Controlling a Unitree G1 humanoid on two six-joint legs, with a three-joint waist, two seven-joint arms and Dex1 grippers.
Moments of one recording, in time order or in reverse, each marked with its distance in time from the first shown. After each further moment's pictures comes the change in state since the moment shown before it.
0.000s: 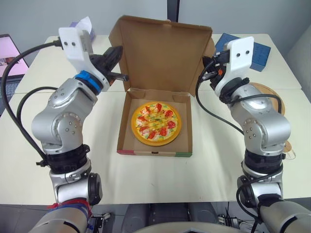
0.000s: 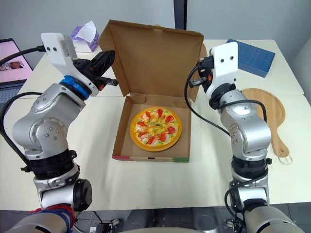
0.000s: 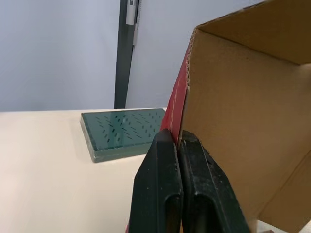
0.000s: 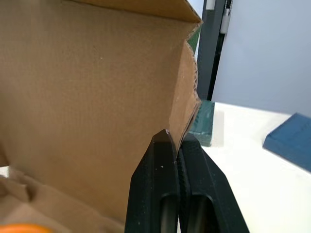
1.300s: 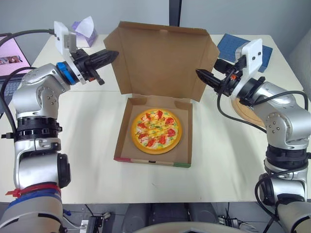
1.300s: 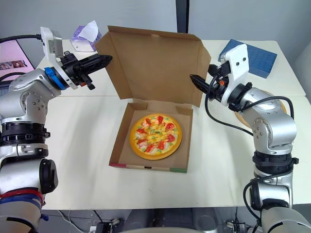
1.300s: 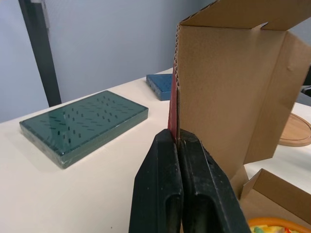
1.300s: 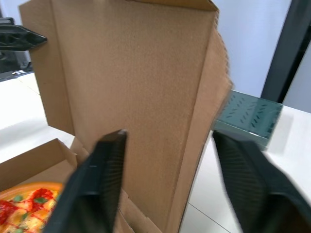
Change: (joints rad) left arm -0.258 0.342 -0.158 0.805 0.061 -0.429 -0.809; right arm -0.014 -0.255 -0.092 0.179 0.167 -0.098 0.411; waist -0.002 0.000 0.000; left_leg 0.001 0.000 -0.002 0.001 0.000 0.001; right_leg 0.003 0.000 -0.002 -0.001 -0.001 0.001
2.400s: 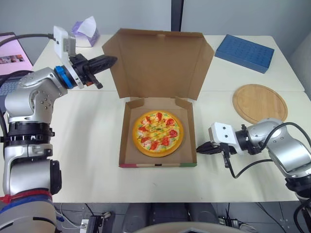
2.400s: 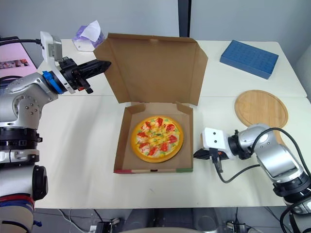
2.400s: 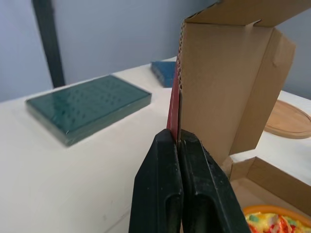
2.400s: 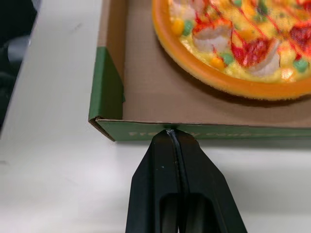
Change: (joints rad) left arm 0.010 0.065 -0.065 -0.014 -0.079 0.031 0.018; right arm 0.302 -0.370 0.364 -0.130 -0.203 -0.224 0.713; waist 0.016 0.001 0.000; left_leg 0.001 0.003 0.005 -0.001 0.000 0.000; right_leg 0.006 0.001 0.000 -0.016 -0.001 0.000
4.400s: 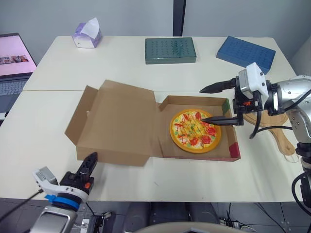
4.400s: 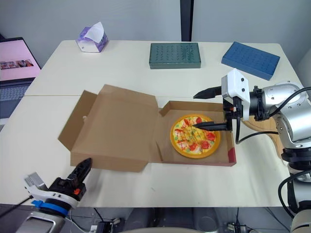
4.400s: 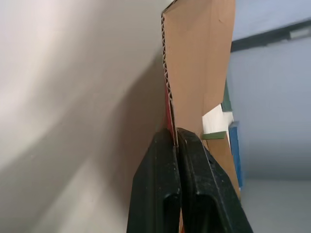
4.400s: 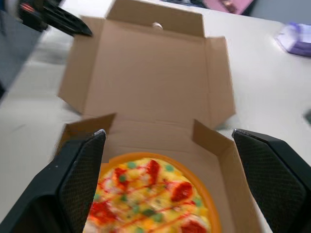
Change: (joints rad) left arm 1.537 -0.382 0.358 -1.151 -1.191 -0.016 1.203; right arm -0.314 0.001 -0.176 0.272 0.217 -0.128 -0.004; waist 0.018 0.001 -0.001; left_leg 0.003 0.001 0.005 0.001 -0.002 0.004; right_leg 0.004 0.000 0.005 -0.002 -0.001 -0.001
